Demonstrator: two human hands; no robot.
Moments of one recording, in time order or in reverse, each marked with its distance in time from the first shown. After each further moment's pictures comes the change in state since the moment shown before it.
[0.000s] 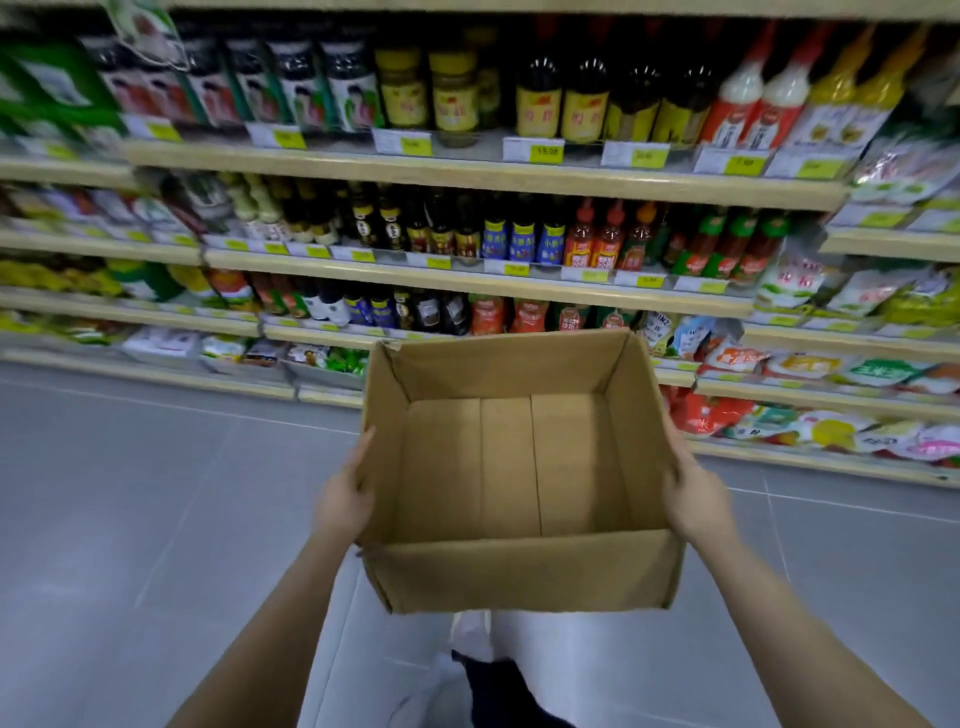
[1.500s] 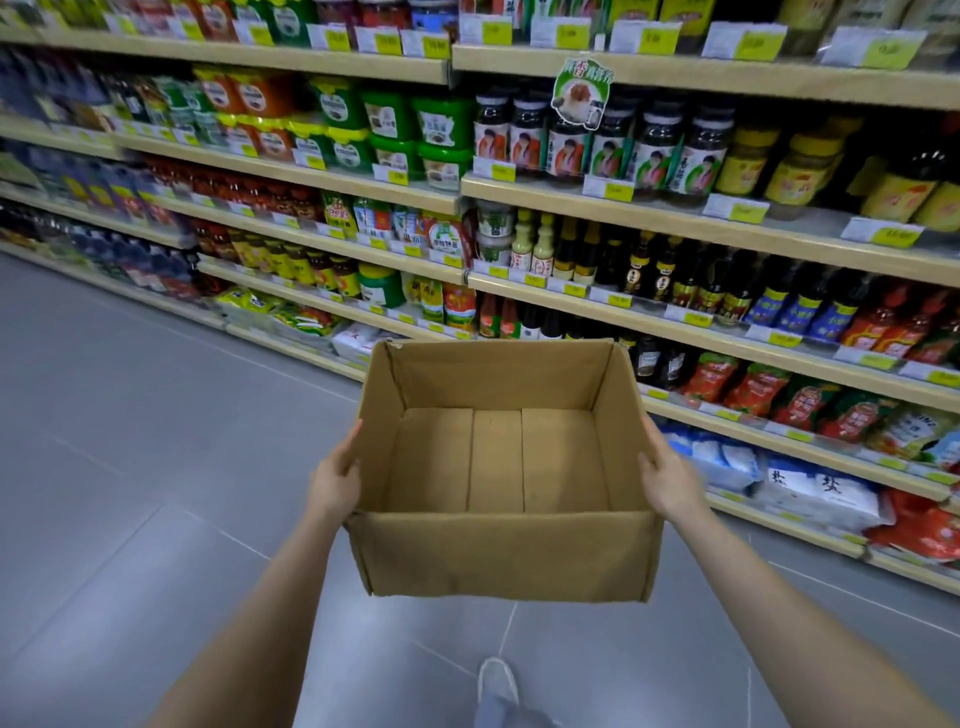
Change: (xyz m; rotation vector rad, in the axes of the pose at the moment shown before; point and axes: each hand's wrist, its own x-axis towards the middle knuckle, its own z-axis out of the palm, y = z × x) left_hand 0.002 -0.316 -0.306 -0.308 0.302 -0.202; right_hand -0.085 -0.378 0.220 -0.029 -0.160 -0.215
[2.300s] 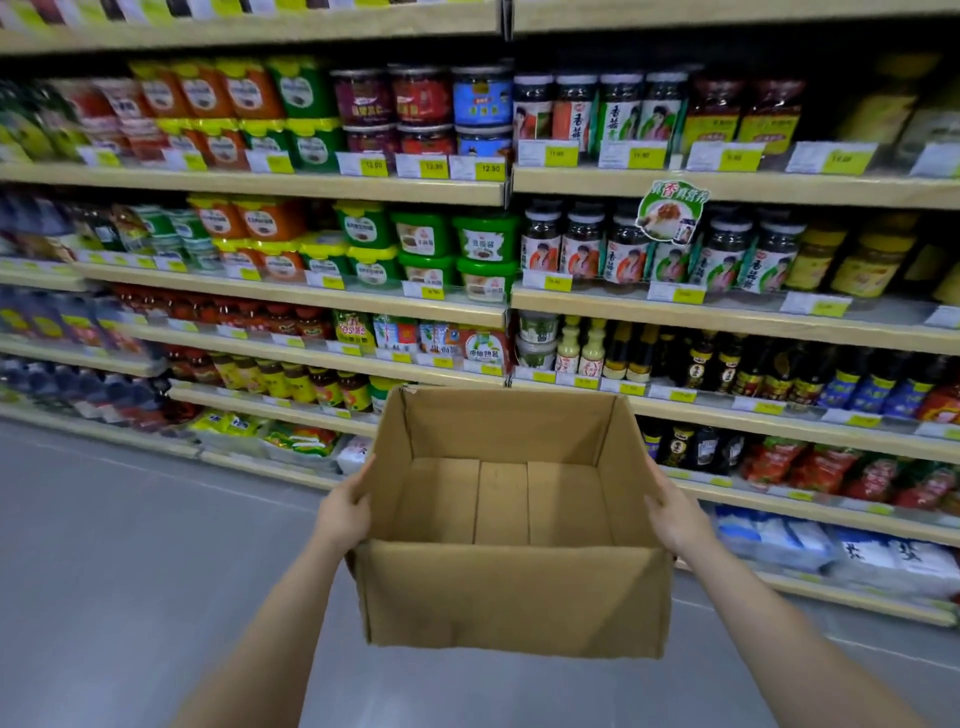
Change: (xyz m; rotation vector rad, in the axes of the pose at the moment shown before) left_hand 0.282 0.003 -0.118 0.122 -0.174 0.201; right_hand 0.130 -0.195 0.079 0.041 0.024 0.168
